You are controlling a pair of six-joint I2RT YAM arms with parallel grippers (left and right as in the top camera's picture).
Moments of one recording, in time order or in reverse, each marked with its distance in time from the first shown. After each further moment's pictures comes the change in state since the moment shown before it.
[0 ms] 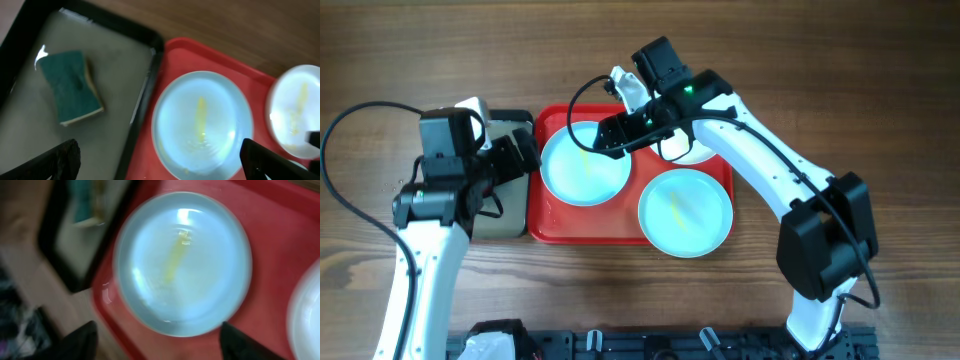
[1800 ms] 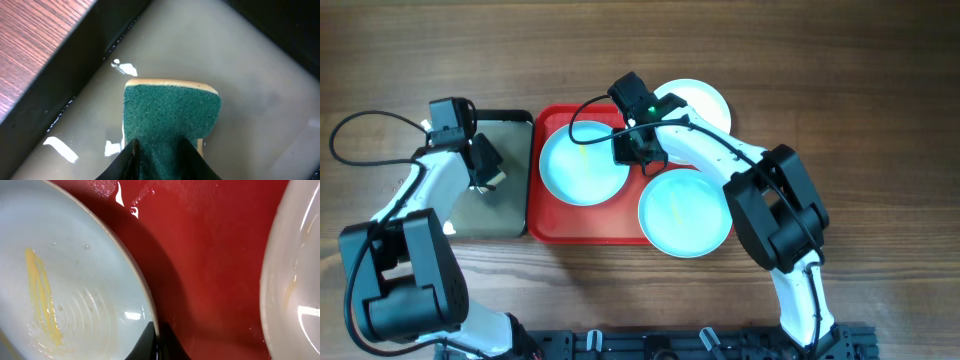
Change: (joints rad) left arm 0.137 0.533 0.001 0.289 -0.281 -0.095; right arm 0.060 0.223 -0.026 0.092 0.290 0.367
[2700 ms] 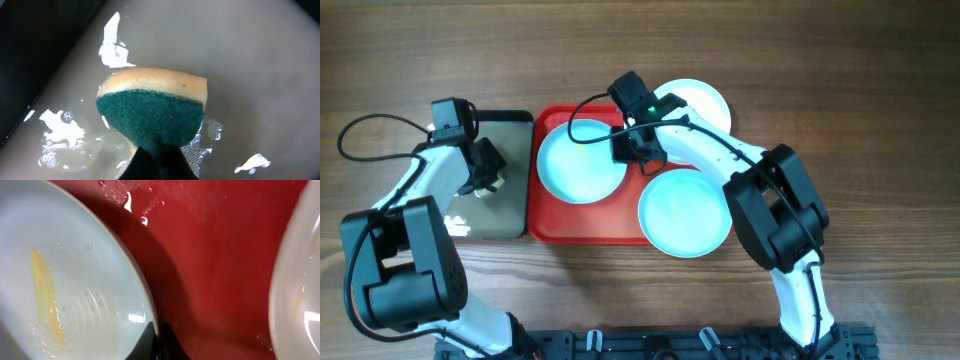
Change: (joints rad) left arm 0.005 0.056 0.026 -0.062 0.071 0.006; right arm 0.000 0.000 0.000 0.034 -0.015 0.003
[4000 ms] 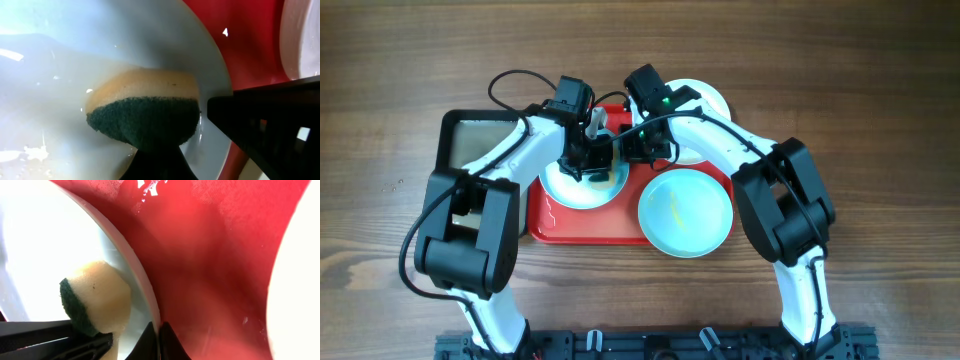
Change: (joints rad) left arm -0.488 0.152 0.241 -0.217 0.439 0.148; right arm -0.064 0.009 0.000 -0.043 -0.188 -0.069
